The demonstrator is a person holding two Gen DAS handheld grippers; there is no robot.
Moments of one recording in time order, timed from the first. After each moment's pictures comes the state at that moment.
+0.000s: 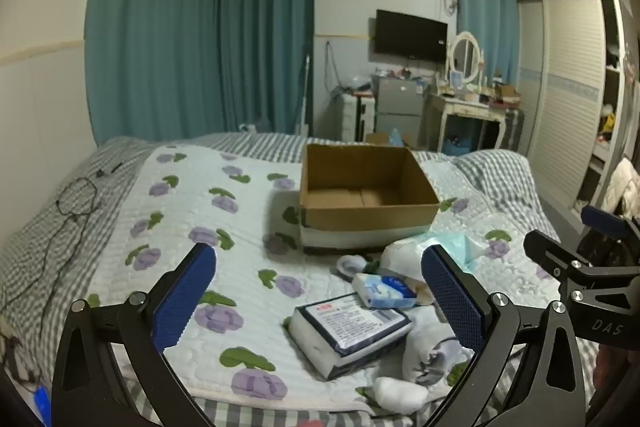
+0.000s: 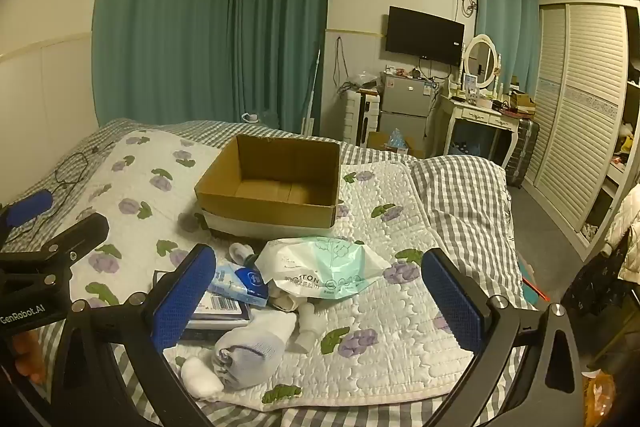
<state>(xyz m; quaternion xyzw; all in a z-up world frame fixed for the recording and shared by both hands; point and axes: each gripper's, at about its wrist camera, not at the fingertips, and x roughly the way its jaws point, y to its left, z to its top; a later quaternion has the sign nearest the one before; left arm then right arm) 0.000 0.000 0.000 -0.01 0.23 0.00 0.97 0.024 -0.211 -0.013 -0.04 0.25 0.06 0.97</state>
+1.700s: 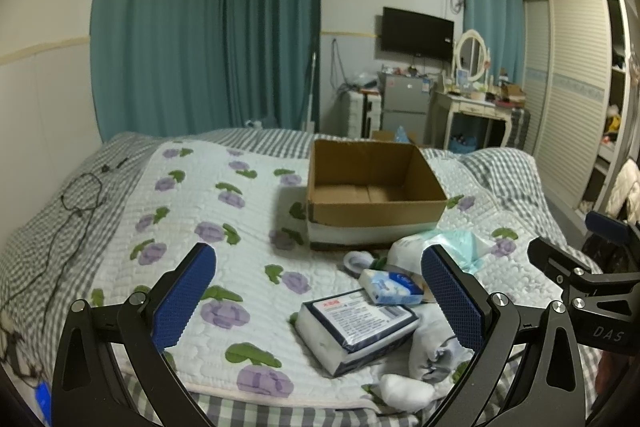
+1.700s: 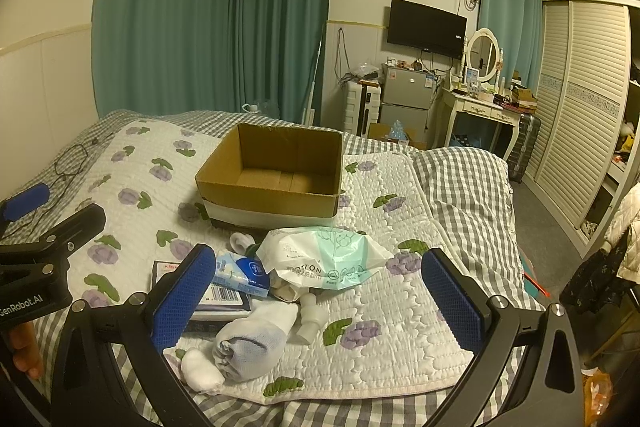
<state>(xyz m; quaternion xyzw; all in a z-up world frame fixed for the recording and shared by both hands) -0.001 0.005 -0.003 -0.02 0.23 0.01 0.97 0.025 -0.207 -0.018 -0.04 0.26 0.06 0.96</state>
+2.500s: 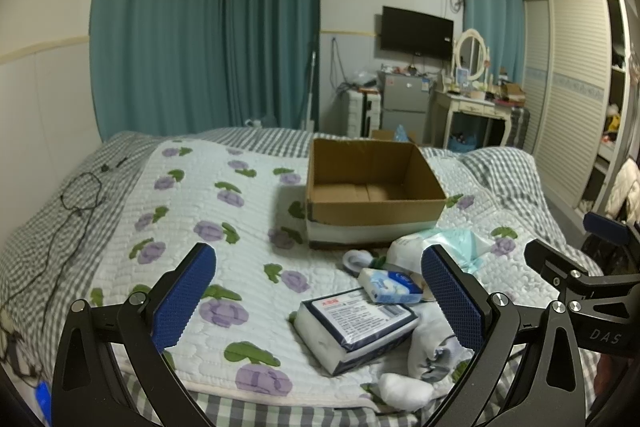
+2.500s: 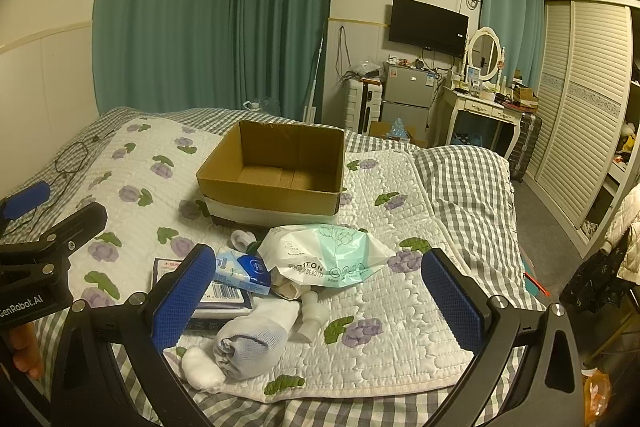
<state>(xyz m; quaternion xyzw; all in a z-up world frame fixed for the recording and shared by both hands) -0.001 0.005 -0.004 -0.02 0.23 0.01 0.97 0.026 -0.207 -0.022 -0.04 0.26 0.06 0.96</state>
